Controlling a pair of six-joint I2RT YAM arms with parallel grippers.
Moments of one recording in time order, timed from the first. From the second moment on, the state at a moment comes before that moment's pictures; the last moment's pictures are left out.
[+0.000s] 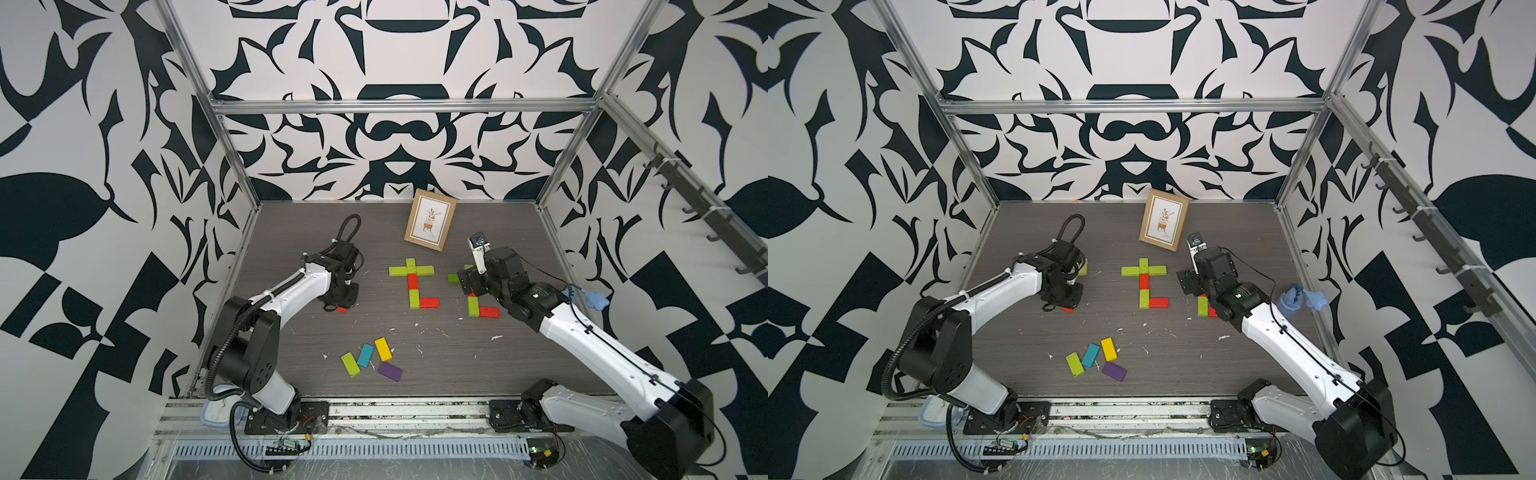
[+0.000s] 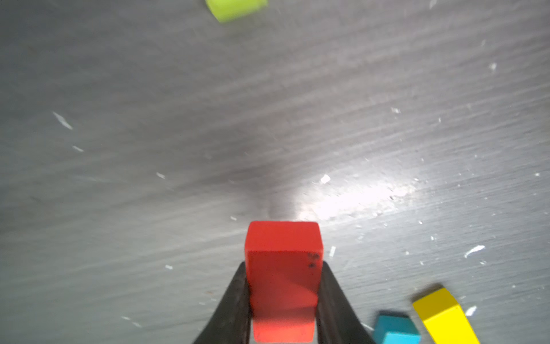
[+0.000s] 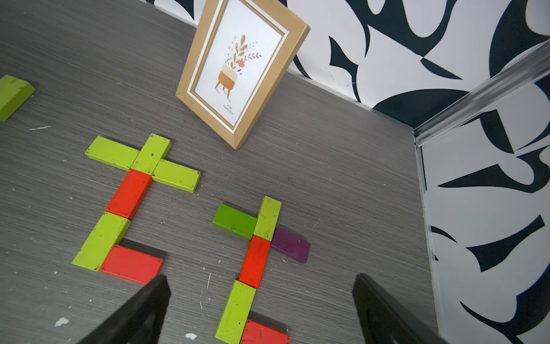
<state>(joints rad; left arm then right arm) -0.41 1.58 1.09 -0.83 -0.01 -0.12 0.51 1.10 0.89 -0.45 0.33 -0.03</state>
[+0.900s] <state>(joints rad) -0.15 1.71 1.26 -0.68 0.13 1.17 0.51 1.02 0.80 -0.37 0.30 -0.07</state>
